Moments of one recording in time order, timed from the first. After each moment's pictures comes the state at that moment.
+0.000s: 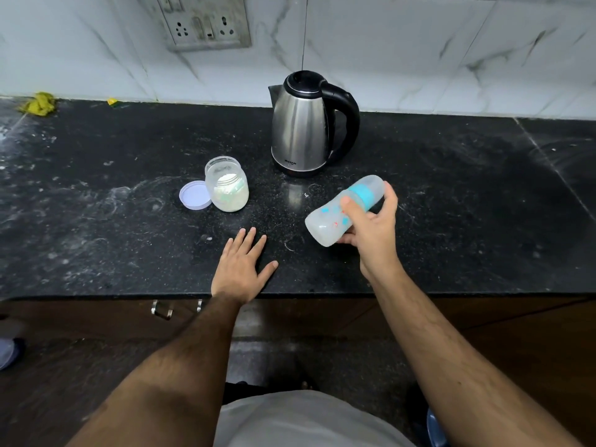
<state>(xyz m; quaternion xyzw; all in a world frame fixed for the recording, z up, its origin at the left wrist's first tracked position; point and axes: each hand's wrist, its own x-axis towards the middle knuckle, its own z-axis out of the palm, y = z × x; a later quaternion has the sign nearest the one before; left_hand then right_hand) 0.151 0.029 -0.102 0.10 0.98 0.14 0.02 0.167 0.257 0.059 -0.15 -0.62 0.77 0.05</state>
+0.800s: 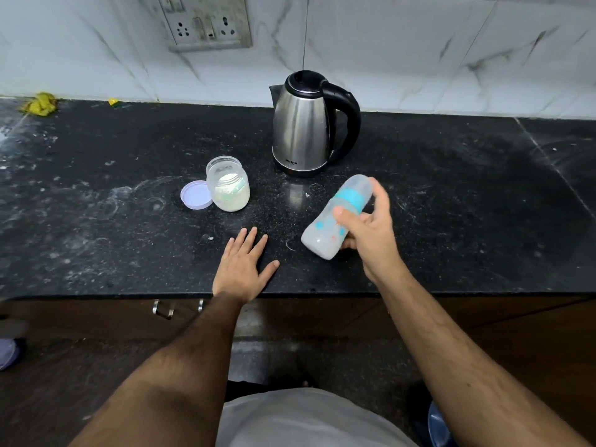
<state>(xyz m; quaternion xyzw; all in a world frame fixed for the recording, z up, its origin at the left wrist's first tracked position) 0.151 0.029 -0.102 0.10 0.99 0.13 0.02 0.173 0.258 0.059 -0.11 -0.64 0.76 0.02</state>
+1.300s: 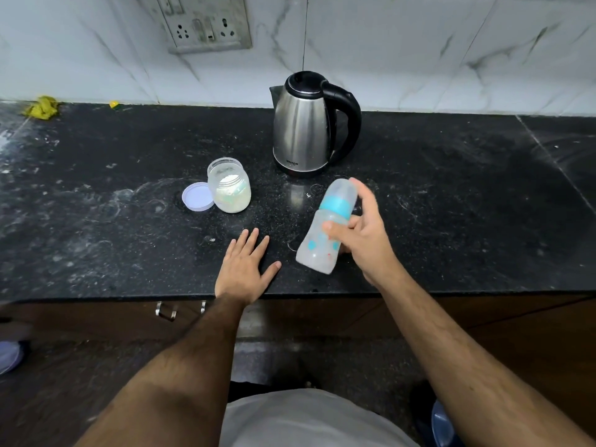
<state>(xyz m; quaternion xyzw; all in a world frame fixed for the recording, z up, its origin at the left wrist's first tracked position) 0.151 0.029 -0.101 0.10 0.99 0.12 0.02 0.175 0.254 0.055 -0.04 -0.66 0.75 0.00</state>
